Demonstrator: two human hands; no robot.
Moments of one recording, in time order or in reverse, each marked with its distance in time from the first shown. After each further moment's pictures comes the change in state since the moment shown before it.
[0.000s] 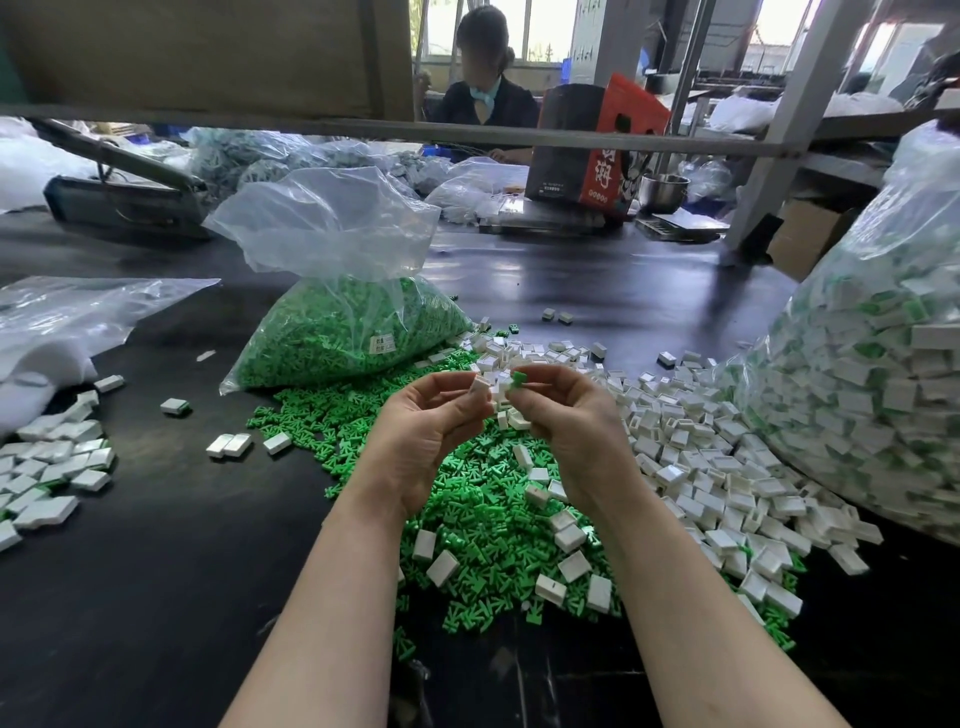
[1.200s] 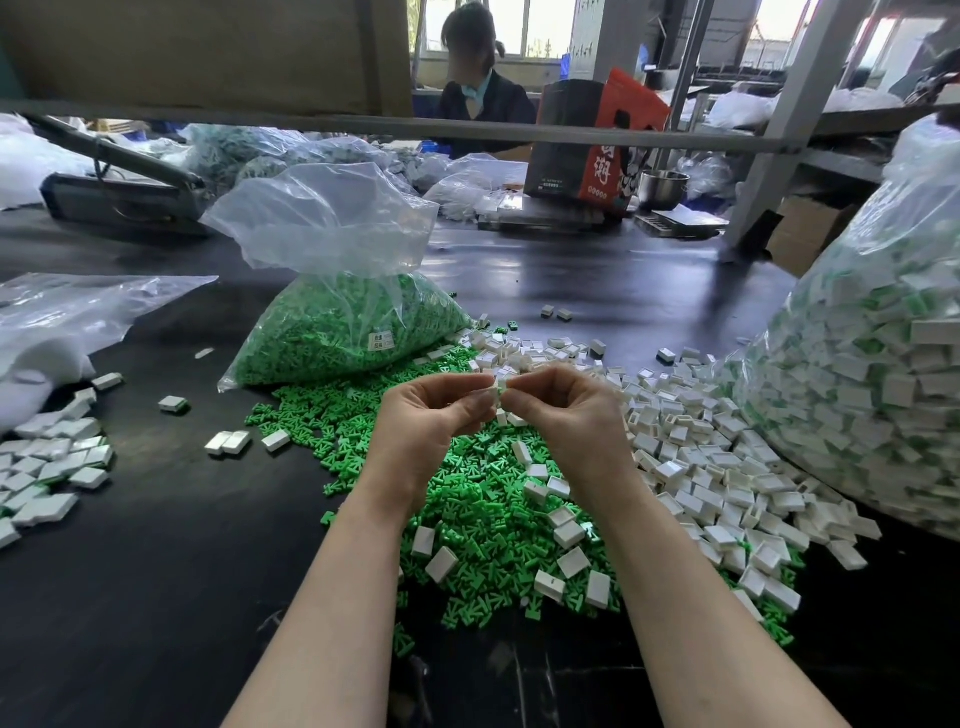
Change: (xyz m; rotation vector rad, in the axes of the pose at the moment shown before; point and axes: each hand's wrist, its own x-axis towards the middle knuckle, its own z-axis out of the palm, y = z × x) left_hand -0.007 -0.001 0.005 0.288 0.015 0.164; right_hand 0.001 0.005 -0.004 -0.144 -0.019 -0.164
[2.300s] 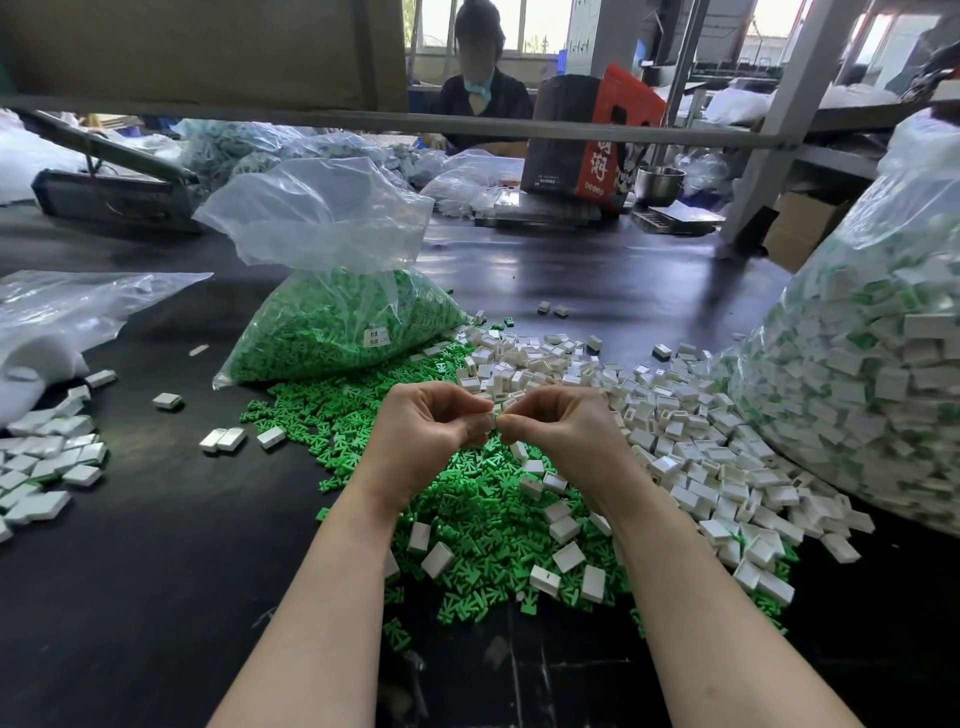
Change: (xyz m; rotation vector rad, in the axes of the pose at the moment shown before) left_hand -0.002 -0.003 -0.004 0.340 -0.059 0.077; right_hand -0.004 -0.002 -0.014 -0.267 -0.195 0.110
